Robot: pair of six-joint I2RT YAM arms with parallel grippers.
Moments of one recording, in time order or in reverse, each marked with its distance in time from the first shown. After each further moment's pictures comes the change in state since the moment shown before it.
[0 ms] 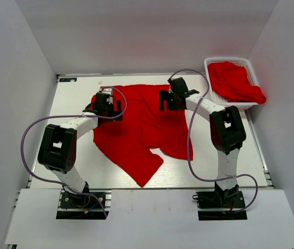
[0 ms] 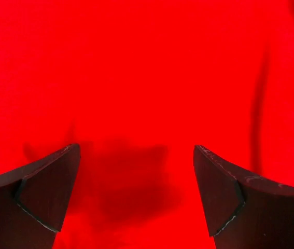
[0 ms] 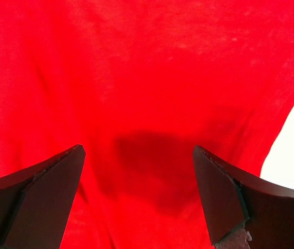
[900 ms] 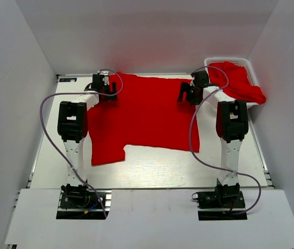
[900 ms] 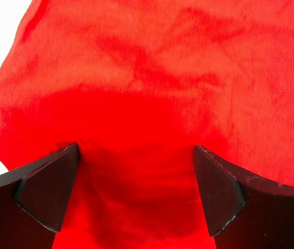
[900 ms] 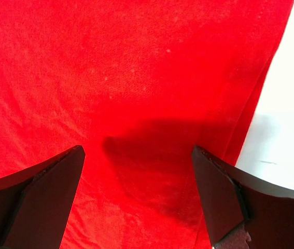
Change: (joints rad) left arm 0.154 0.589 0.618 -0.036 0.019 0.150; right arm -0.276 0.218 0.196 -0.033 -0.150 -0.011
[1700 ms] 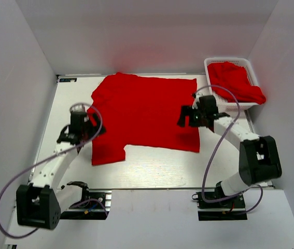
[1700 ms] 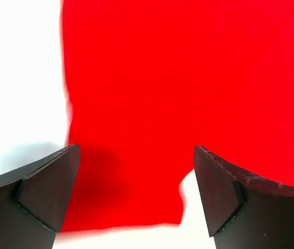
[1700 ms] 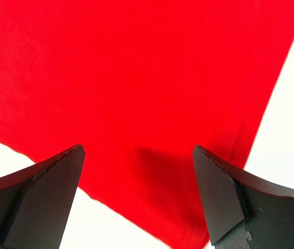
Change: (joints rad) left arm -0.018 -1.141 -0.879 -0.204 -0.038 -0.401; right arm 0.089 -0.687 -0.728 0.186 -0.064 -0.081
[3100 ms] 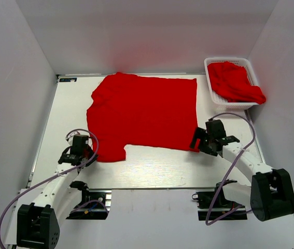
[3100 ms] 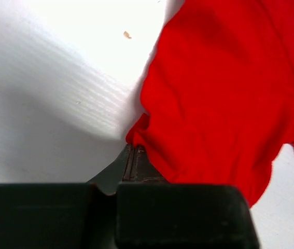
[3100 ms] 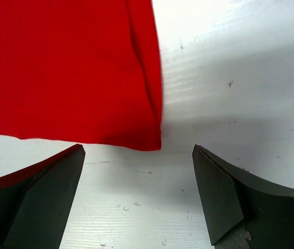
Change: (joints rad) left arm -0.002 -0.264 -0.399 -0.156 -0.081 -0.262; right arm -0.002 -0.399 -0.421 -0.196 0.249 0.313
